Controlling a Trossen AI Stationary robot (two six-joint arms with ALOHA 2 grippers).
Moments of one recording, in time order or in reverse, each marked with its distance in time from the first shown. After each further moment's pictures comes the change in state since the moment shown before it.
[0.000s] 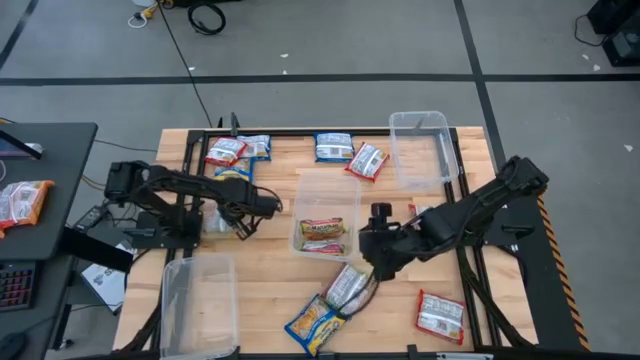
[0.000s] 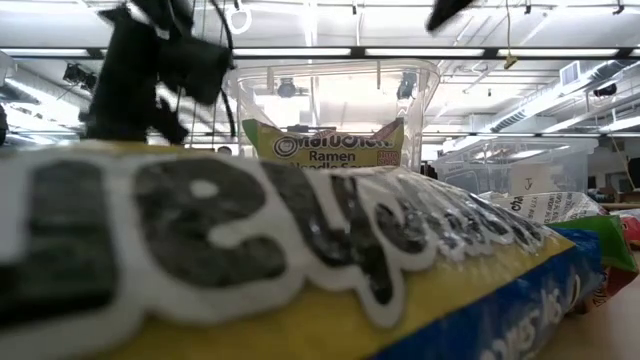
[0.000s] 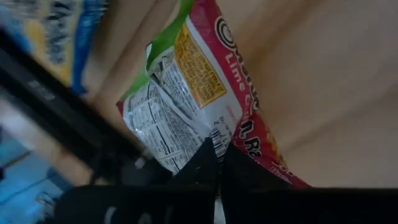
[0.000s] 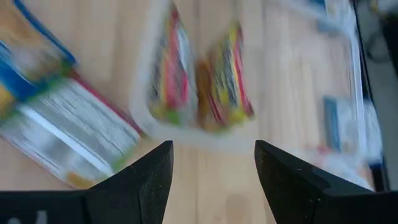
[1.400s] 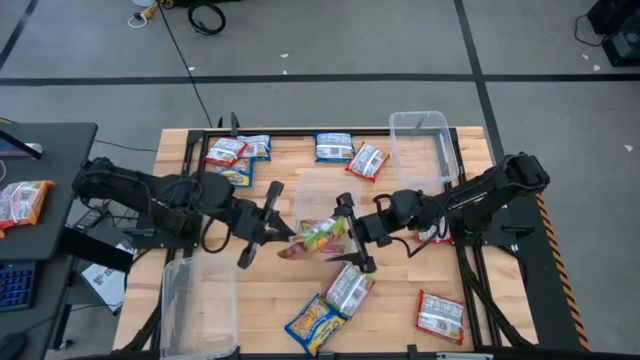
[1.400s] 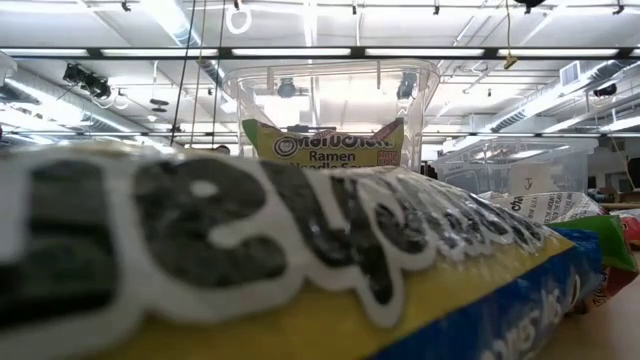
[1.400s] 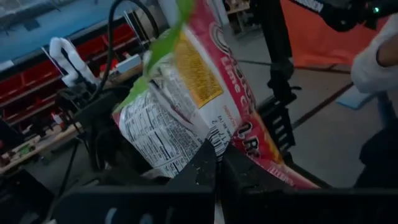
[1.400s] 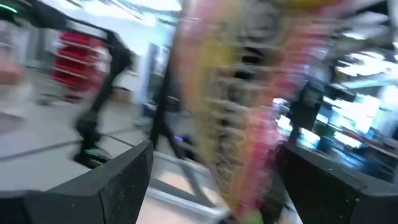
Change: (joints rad) left arm -0.269 -0.304 0.264 1.234 0.298 1.108; right arm -0.260 -0.036 -0.518 1.784 -0.665 -0.520
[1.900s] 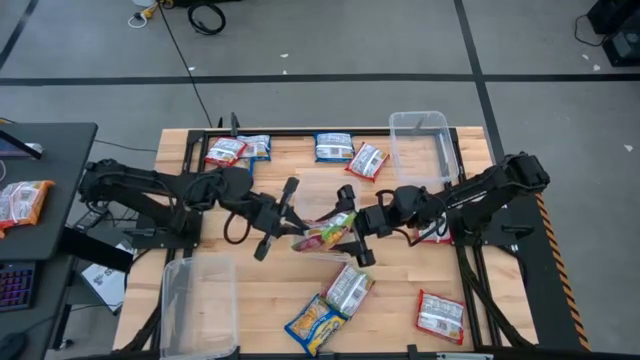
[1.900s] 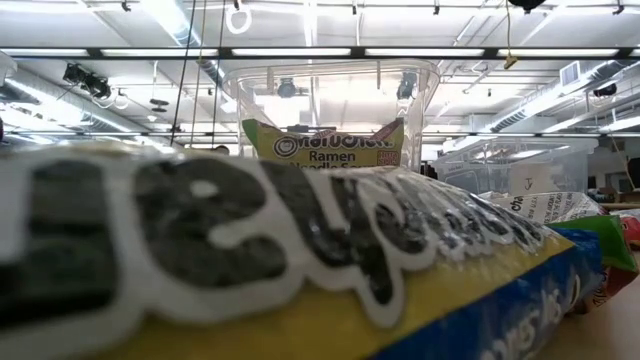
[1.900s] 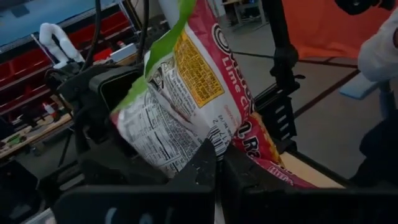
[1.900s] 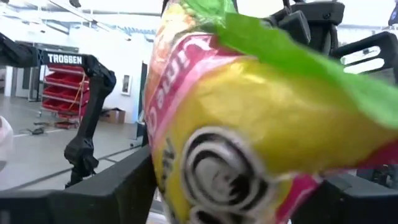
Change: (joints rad) left arm 0.085 0.079 -0.002 0.038 0.106 0.002; right arm -0.024 -0.001 -0.001 0.070 0.066 0.098
